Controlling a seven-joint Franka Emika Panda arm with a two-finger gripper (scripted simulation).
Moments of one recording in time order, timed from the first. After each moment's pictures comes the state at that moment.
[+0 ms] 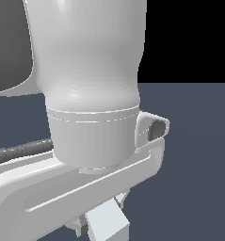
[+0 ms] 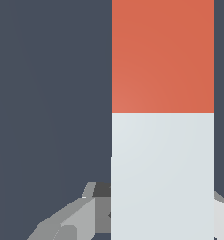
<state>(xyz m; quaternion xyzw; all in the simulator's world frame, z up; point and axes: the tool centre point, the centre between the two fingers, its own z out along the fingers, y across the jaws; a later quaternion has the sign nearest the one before) -0.018 -0.179 0.021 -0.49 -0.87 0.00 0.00</state>
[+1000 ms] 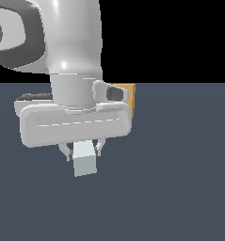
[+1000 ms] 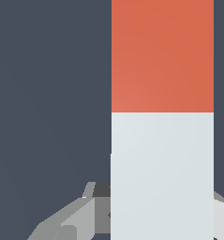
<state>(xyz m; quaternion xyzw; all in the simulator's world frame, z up) -0.060 -0.076 0.050 -0.60 -0.80 0.00 0.00</state>
